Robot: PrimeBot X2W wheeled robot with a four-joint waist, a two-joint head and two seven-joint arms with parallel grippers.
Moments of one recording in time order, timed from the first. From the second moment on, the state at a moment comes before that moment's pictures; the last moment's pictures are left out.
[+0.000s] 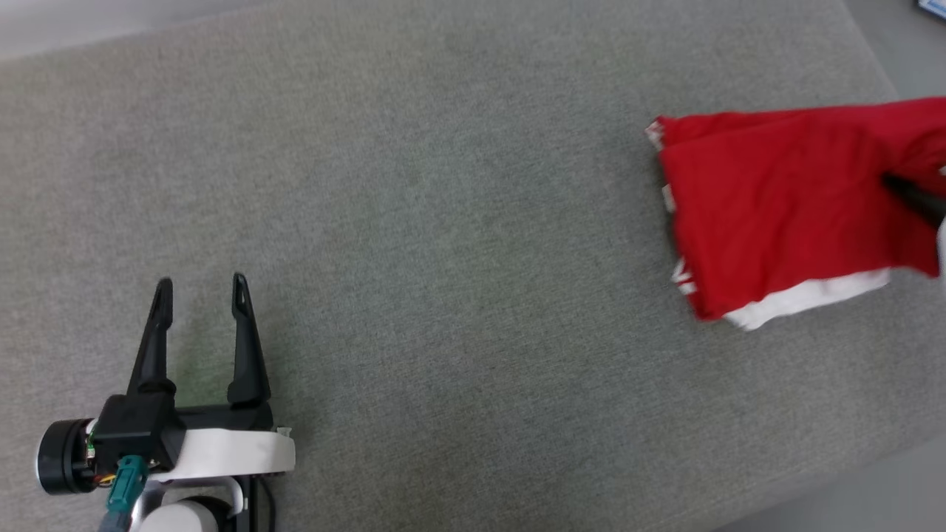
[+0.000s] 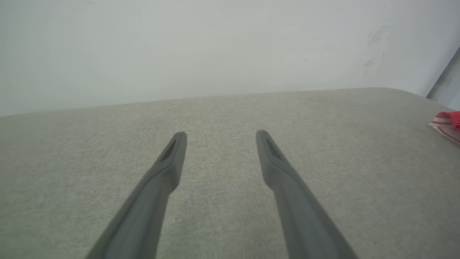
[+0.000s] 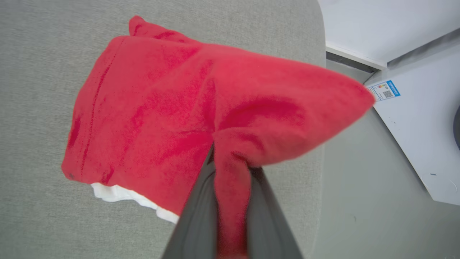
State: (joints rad) left arm -0.04 0.05 0.07 -0.12 -0.04 0.01 -0.26; right arm -0.78 -0.89 0.67 0.27 0.82 0.13 0.42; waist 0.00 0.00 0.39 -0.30
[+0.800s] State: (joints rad) left arm -0.12 0.06 0.06 -0.16 -0.02 -0.03 -0.26; right arm -0.97 -0.78 0.45 0.81 0.55 0.13 0.22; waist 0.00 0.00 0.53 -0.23
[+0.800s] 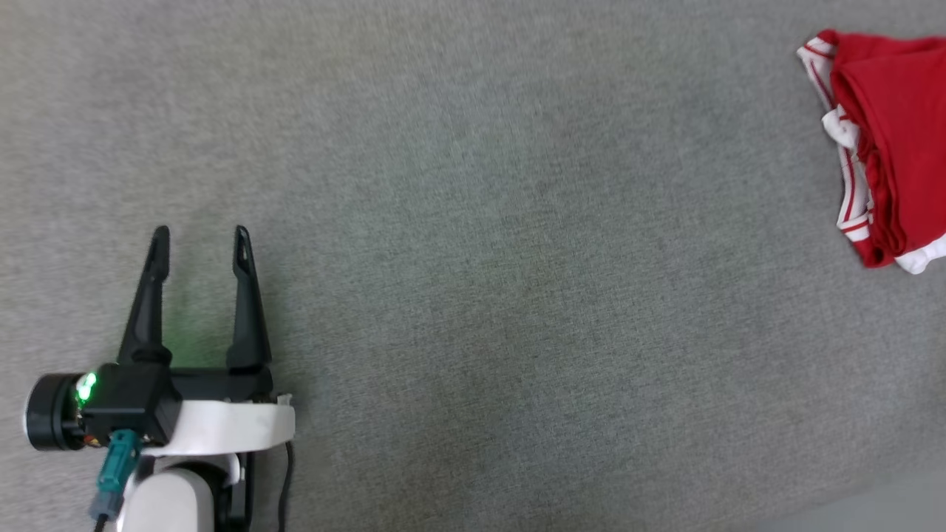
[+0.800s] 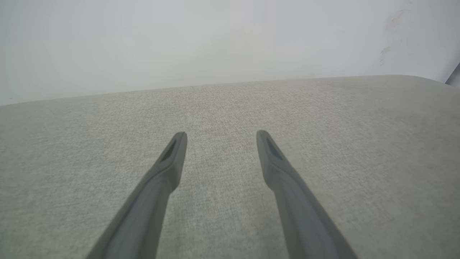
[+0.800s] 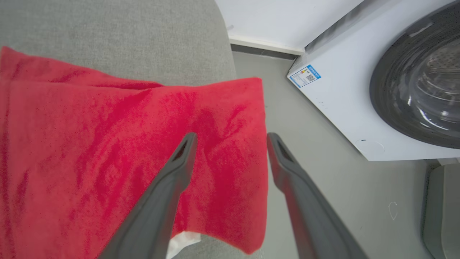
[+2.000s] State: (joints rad) left arm 0.13 0.05 -0.03 -0.05 -0.09 0.05 -0.26; right arm -0.19 -0.15 0.06 0.09 0.13 0.13 -0.26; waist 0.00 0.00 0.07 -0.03
